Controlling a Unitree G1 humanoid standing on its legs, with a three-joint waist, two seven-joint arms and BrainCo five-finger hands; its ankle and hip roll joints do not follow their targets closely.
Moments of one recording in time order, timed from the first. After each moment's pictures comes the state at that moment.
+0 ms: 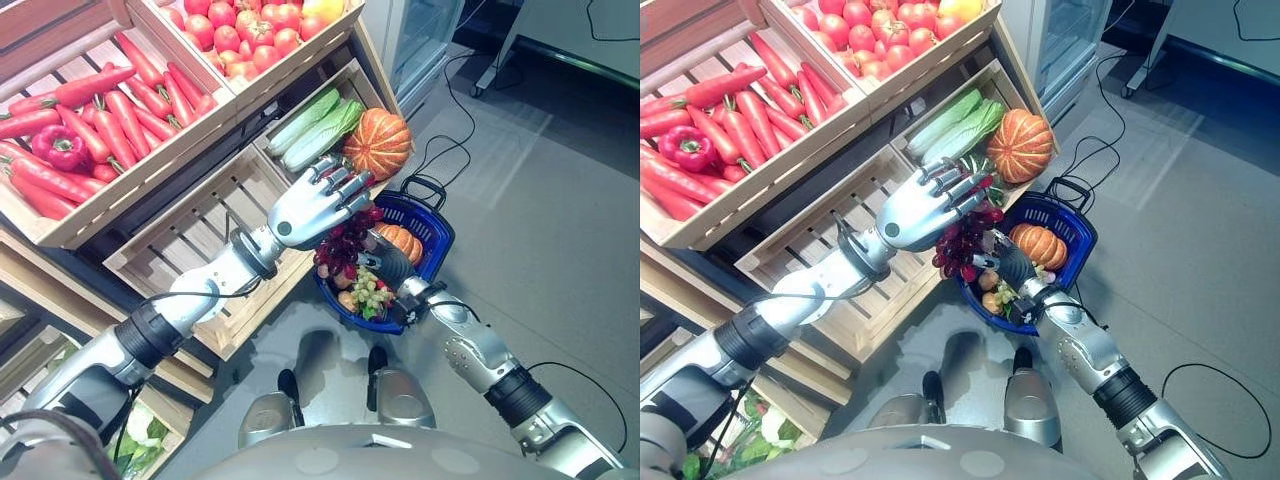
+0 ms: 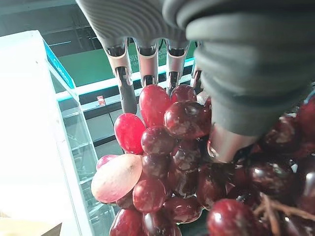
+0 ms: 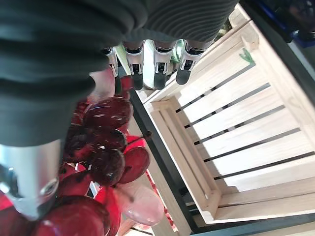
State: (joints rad) left arm -0.47 0.69 -0.71 -0.13 1.26 -0.03 0.56; right arm -0.13 -0.48 0.53 0.03 0.73 -0.01 0.10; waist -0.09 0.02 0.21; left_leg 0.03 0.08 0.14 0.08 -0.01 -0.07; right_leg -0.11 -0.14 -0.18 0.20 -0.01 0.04
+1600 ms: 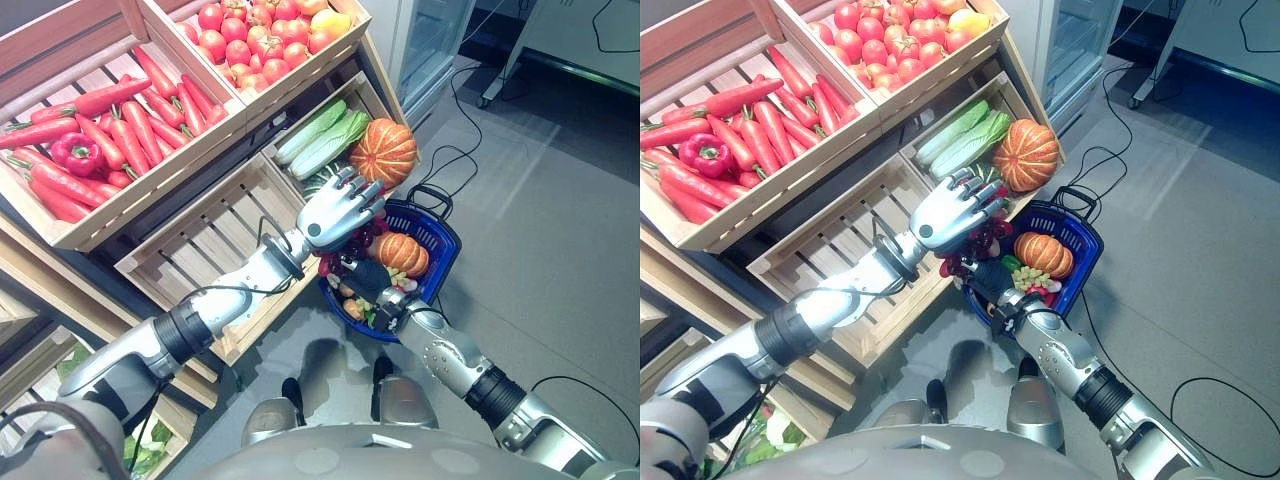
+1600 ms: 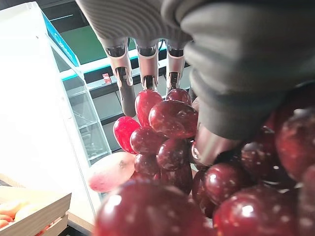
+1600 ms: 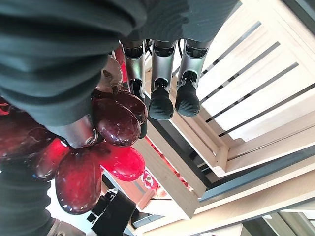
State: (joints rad) left arm -0.54 0.56 -0.87 -0.05 1.25 0.11 0.40; right arm -0.17 -0.41 0.69 0.12 0.95 -0.07 0.10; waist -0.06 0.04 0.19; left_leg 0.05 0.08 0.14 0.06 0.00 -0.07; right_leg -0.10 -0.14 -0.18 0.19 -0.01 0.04
